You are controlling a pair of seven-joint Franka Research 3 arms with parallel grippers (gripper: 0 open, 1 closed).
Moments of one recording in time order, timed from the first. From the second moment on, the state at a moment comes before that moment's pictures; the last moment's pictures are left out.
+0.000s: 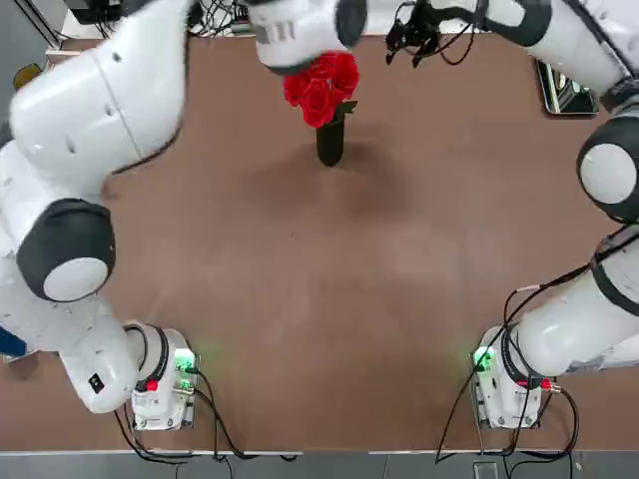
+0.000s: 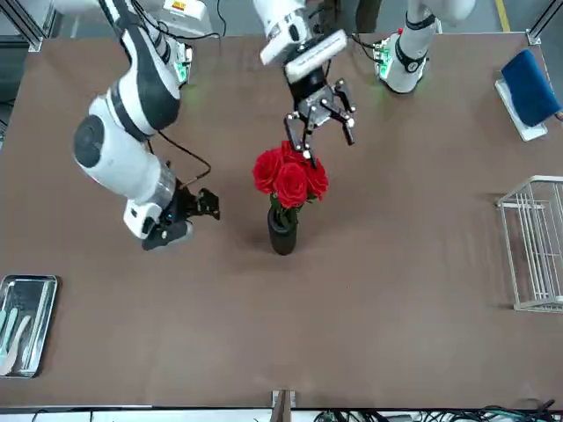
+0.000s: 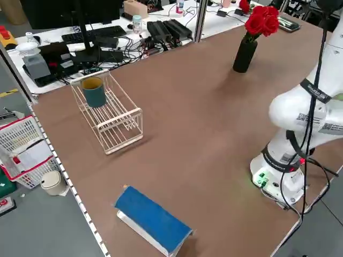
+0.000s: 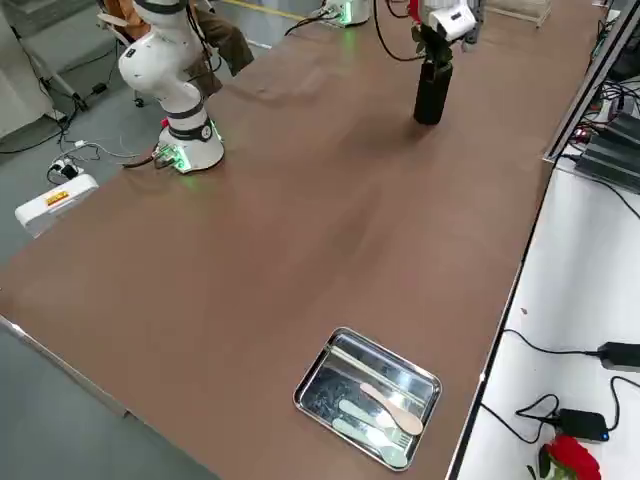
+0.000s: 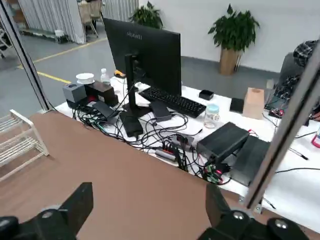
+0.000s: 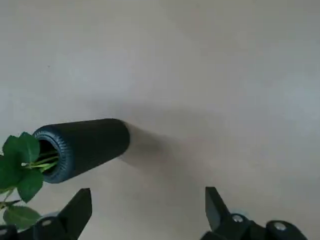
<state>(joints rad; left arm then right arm) -0.80 0.23 -0.13 -1.49 1.11 1.78 -1.65 0.09 0.36 0.36 -1.63 0.21 2.10 0.13</state>
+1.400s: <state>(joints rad) -0.01 0.05 -0.12 -1.55 0.11 1.75 -0.32 0.28 0.65 0.39 -1.41 0.02 2.17 0.23</state>
